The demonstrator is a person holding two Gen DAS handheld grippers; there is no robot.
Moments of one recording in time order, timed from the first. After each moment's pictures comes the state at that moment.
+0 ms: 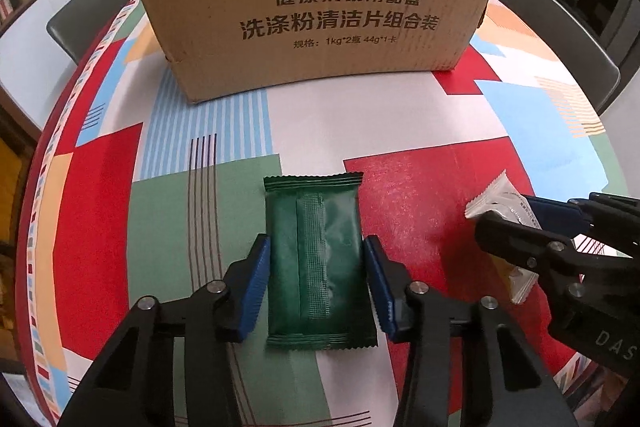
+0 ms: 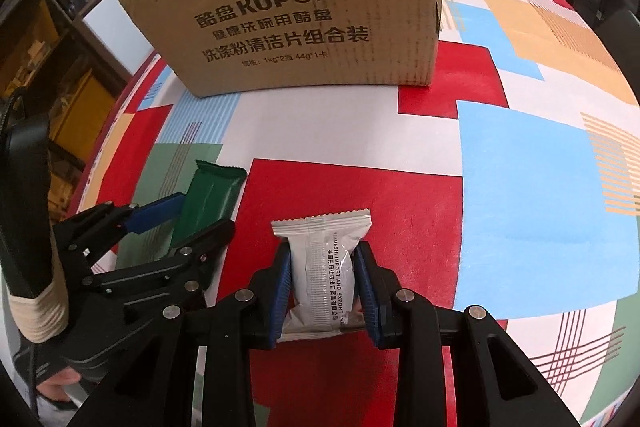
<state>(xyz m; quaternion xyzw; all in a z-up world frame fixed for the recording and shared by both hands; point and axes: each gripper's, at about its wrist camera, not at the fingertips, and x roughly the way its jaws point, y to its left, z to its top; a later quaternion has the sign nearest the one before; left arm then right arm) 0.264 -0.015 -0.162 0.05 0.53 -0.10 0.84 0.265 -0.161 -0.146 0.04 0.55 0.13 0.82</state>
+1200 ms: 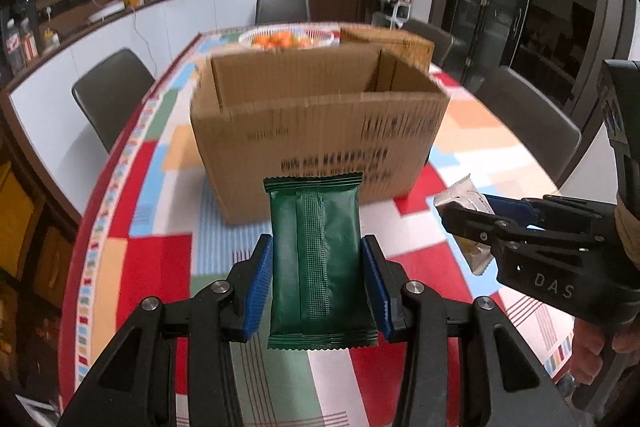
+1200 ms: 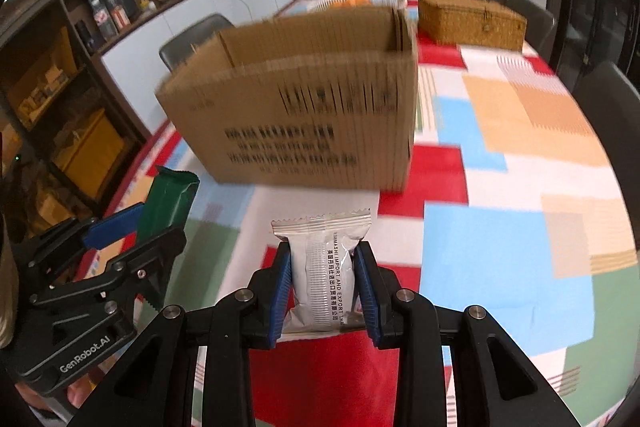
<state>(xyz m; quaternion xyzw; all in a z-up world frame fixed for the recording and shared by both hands) 0.250 -0.001 -0.042 0.03 0.39 -0.12 0.91 0.265 -0.175 -0.062 0.03 0.45 0.13 0.89</state>
